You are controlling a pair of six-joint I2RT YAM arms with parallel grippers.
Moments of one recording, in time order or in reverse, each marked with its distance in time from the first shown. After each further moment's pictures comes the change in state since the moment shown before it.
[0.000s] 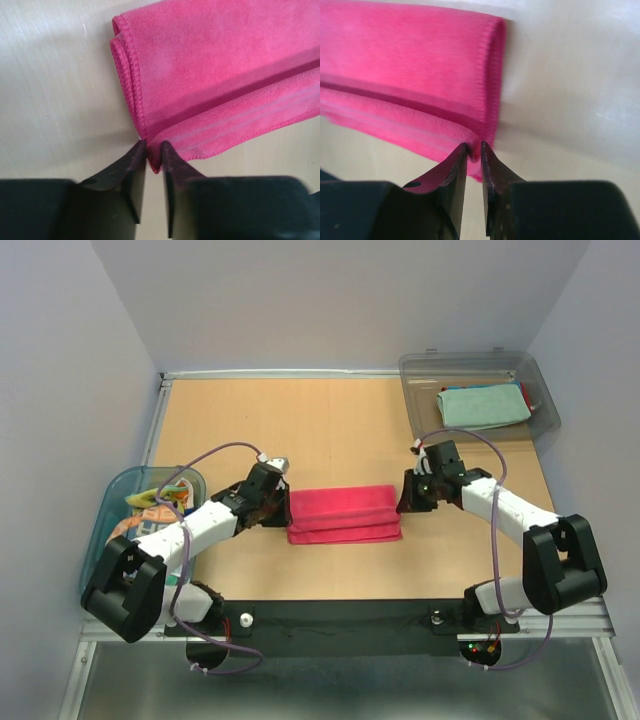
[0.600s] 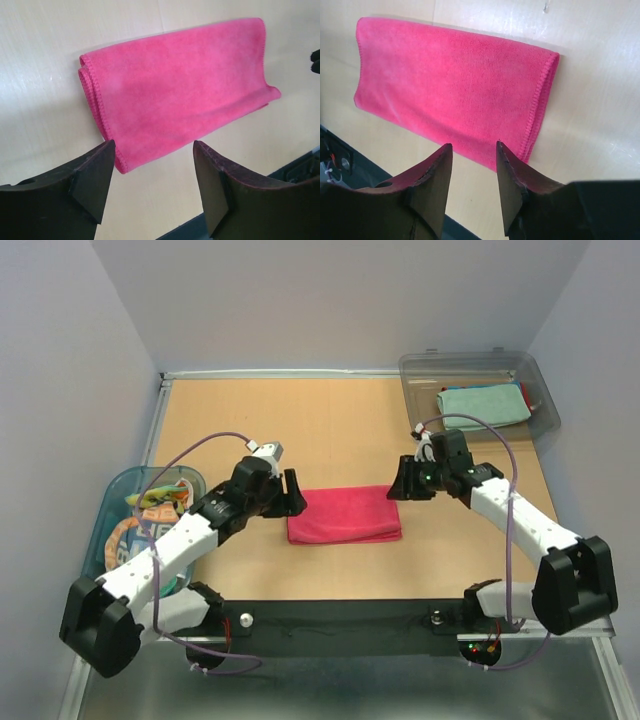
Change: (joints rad) left arm -0.034 -0.255 0.026 -0.026 0.024 -0.077; right arm 0.017 -0.137 0.061 -0.042 -0.100 0.028
